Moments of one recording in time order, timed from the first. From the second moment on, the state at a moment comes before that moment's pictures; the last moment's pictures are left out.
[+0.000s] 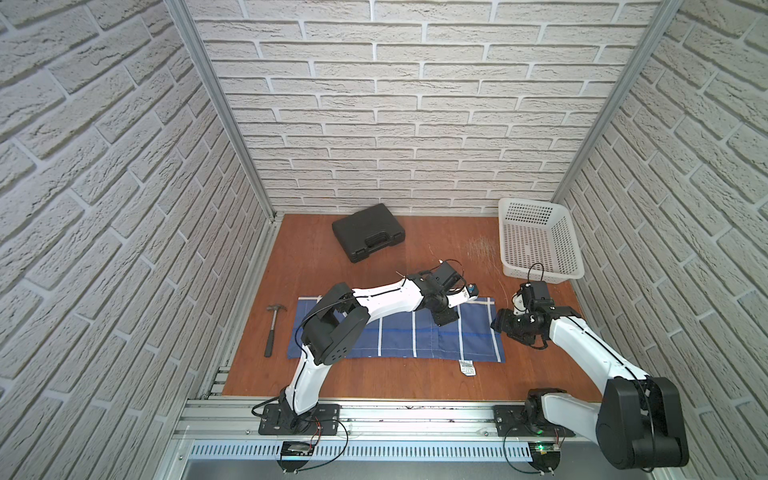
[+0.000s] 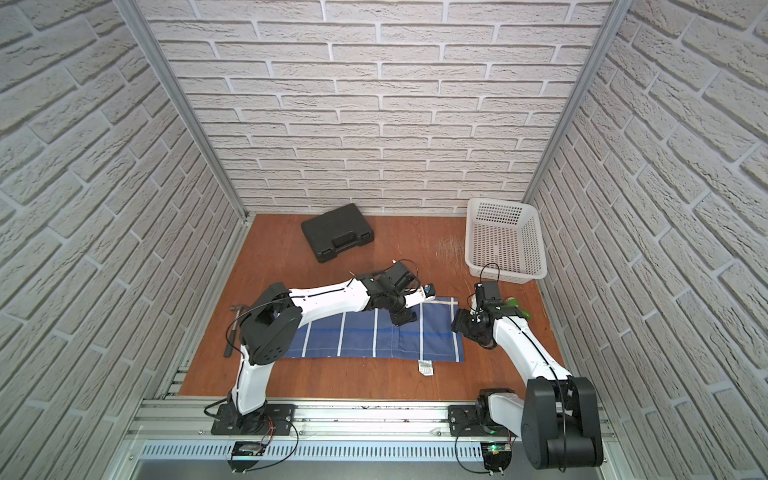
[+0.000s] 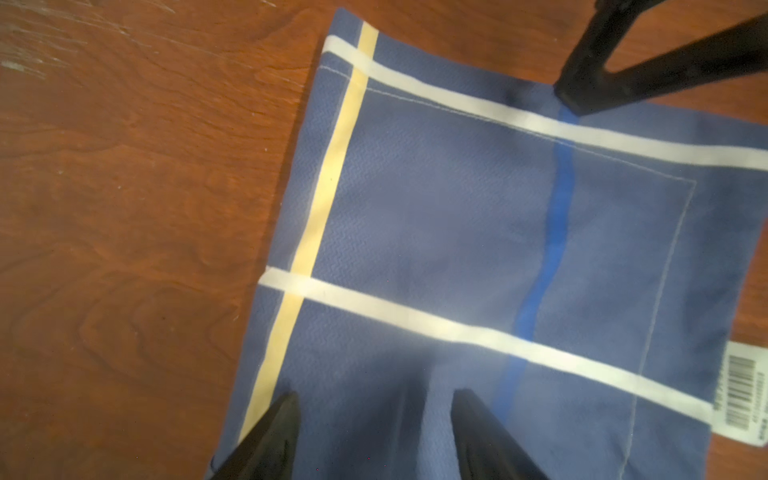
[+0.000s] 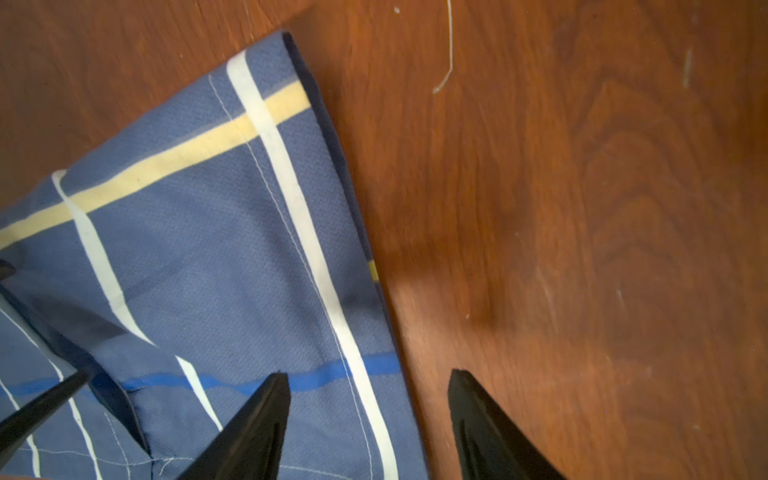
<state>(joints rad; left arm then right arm) -0.96 2.08 1.55 -0.46 0.16 0.39 -0.06 1.21 0.61 -0.68 -0.19 0.41</state>
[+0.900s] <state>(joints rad) -0.97 2.29 1.75 -0.52 0.21 0.42 -0.12 1.47 0.68 -0.45 -0.41 0.40</state>
